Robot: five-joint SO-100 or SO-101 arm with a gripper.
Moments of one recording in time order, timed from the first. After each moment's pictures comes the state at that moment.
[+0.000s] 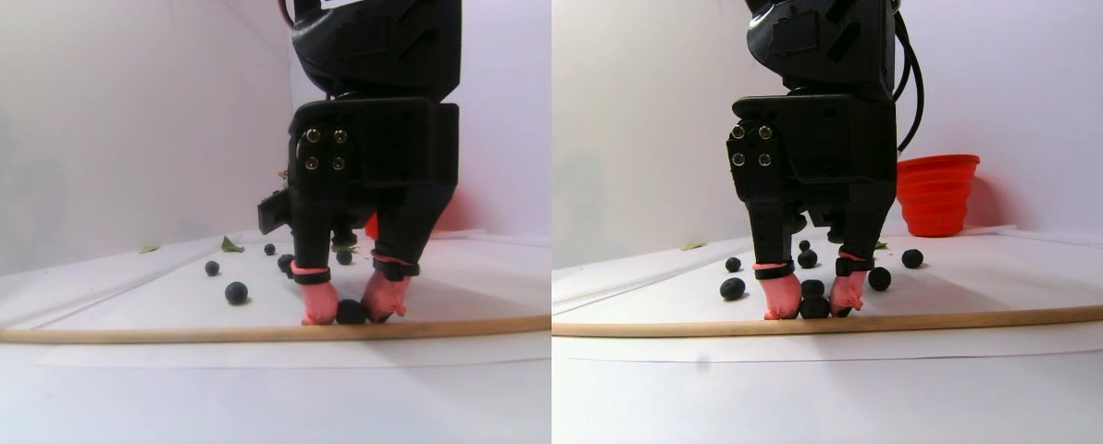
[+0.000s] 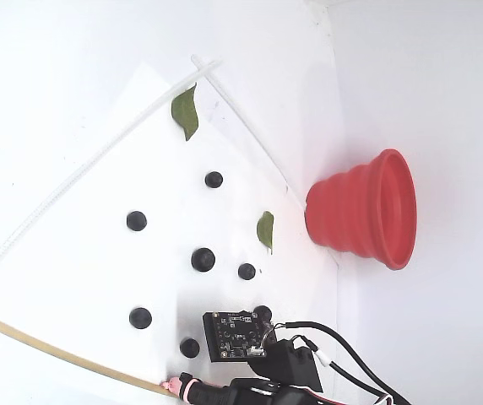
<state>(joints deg) 22.0 86.1 136.2 15.0 -110.9</state>
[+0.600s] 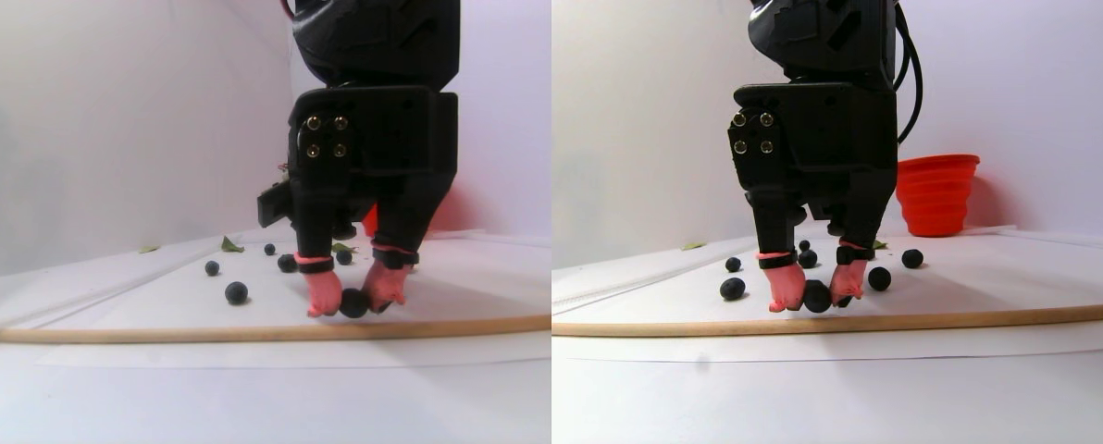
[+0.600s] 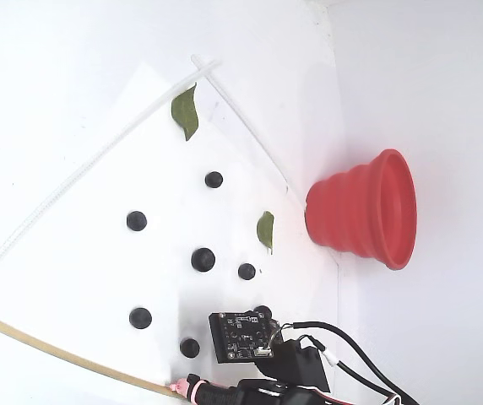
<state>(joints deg) 22.0 88.8 136.2 17.7 -111.3</state>
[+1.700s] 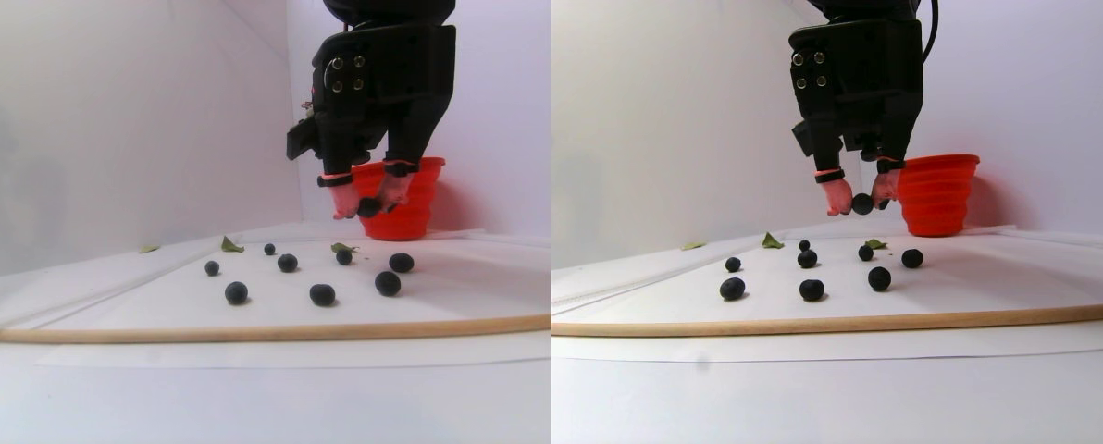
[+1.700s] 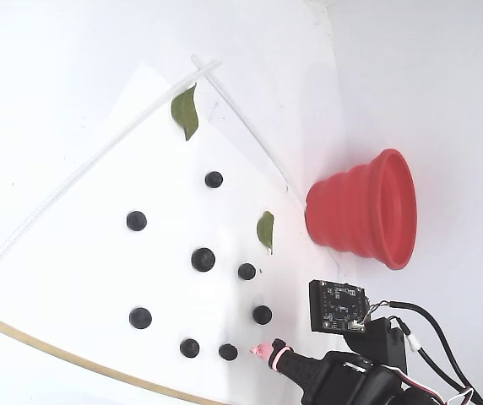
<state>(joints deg) 24.6 101.2 129.1 24.2 -111.3</state>
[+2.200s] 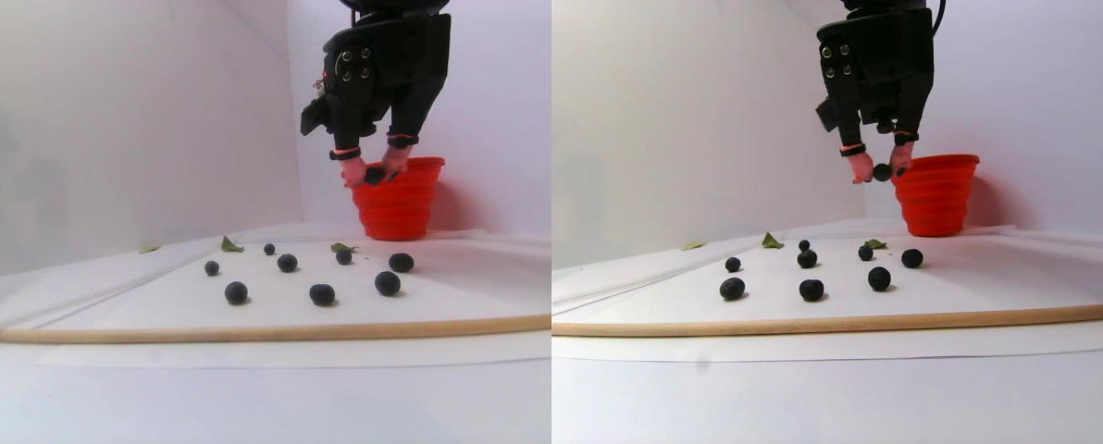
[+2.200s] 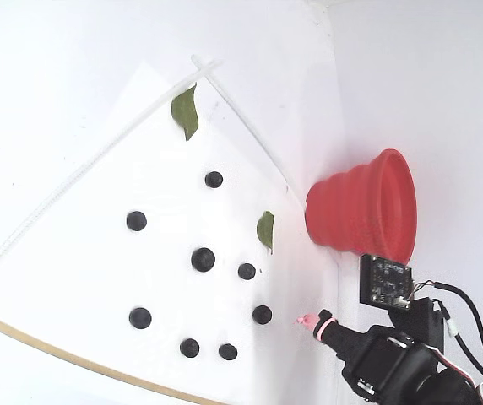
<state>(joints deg) 25.7 101.2 120.3 24.2 -110.4</state>
